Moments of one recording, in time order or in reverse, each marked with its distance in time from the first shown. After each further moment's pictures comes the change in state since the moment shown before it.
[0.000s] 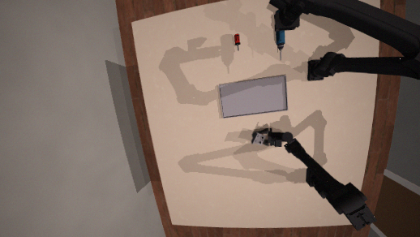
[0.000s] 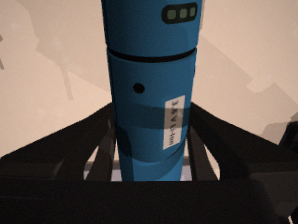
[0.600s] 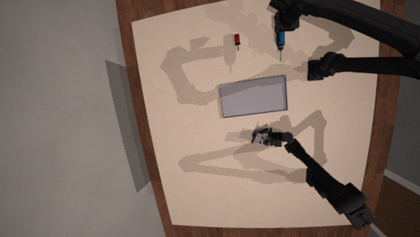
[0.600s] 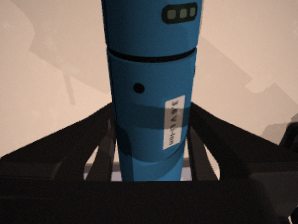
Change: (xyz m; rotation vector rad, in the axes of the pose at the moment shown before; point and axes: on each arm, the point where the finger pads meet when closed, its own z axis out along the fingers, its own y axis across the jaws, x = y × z) left arm 0.000 0.000 0.000 0.000 0.000 0.000; right arm 0.003 -0.003 0.008 0.006 0.005 -0.001
